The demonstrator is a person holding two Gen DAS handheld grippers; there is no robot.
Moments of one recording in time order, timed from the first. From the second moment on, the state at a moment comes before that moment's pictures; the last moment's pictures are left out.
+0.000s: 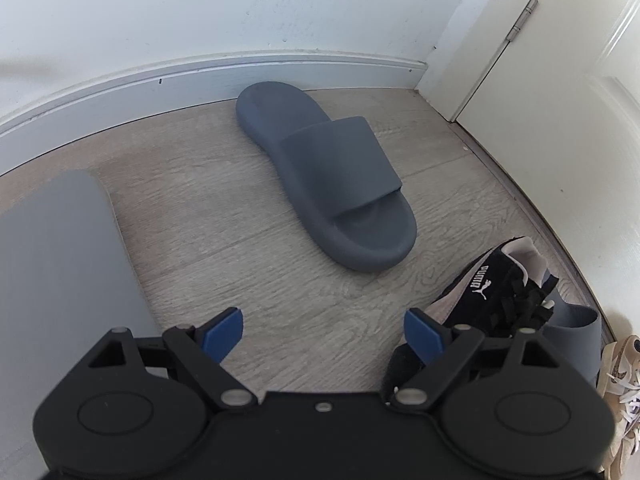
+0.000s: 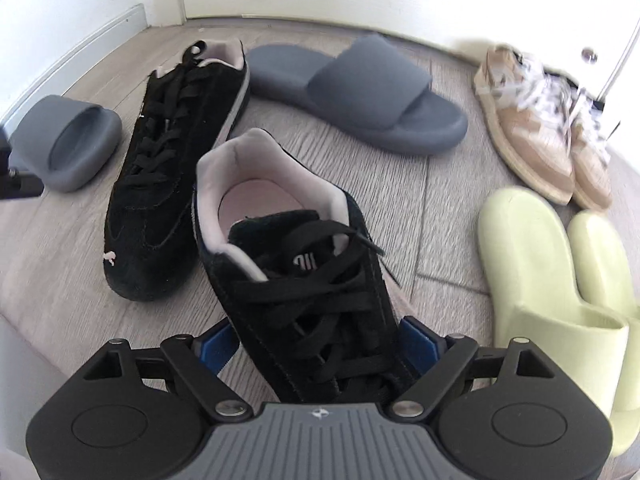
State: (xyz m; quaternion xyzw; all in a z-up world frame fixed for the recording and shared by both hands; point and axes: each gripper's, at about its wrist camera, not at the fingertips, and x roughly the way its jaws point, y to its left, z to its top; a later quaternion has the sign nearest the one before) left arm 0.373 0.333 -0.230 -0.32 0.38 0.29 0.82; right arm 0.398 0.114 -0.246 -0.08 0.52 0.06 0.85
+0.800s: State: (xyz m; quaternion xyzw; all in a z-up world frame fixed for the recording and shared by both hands) left arm 0.377 0.331 -0.233 -0.32 0.39 0.27 0.82; right arm 0.414 0.093 -0.251 -0.13 0.47 0.20 0.85
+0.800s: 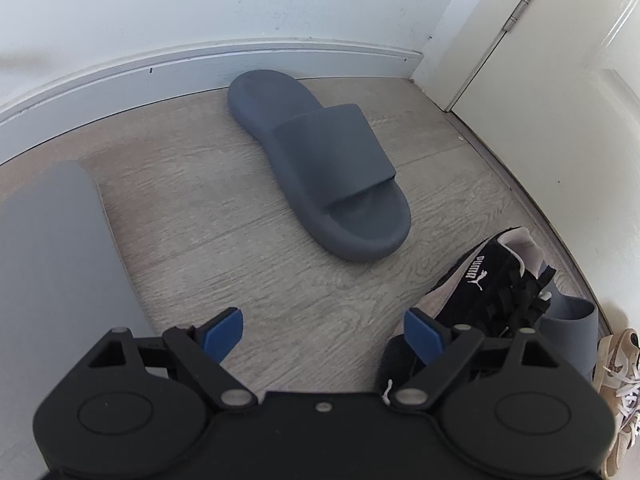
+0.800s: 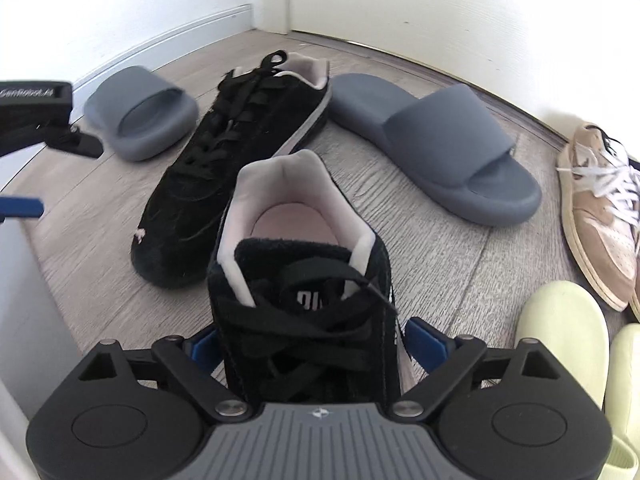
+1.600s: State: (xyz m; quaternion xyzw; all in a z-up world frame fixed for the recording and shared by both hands) left arm 0.373 0.335 -0.230 -0.33 0.38 0.29 0.81; right arm 0.389 0.040 -0.230 -0.03 0.38 -0.04 0.92
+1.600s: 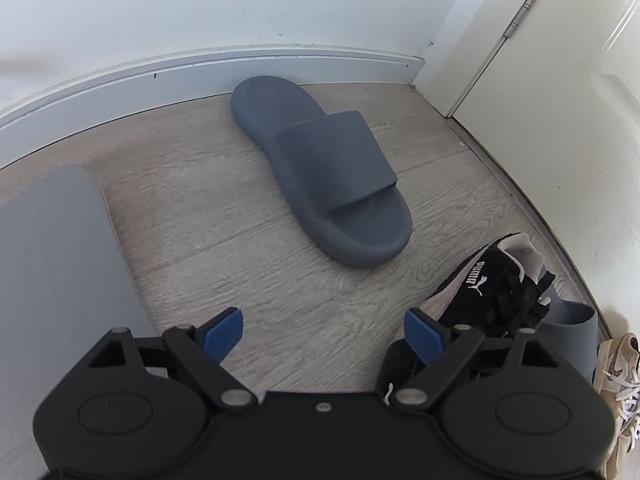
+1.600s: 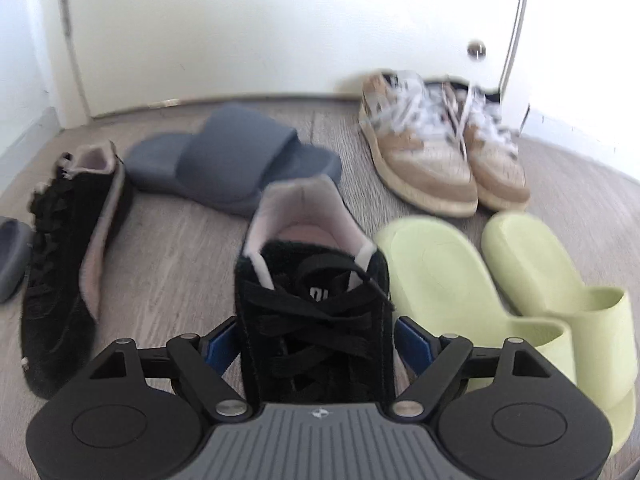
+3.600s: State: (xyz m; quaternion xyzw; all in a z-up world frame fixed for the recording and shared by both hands) left arm 0.396 0.347 -0.229 -0.28 0.38 0.35 0.81; right arm 0.336 0.069 -0.249 -0.01 0.49 0.15 0.86
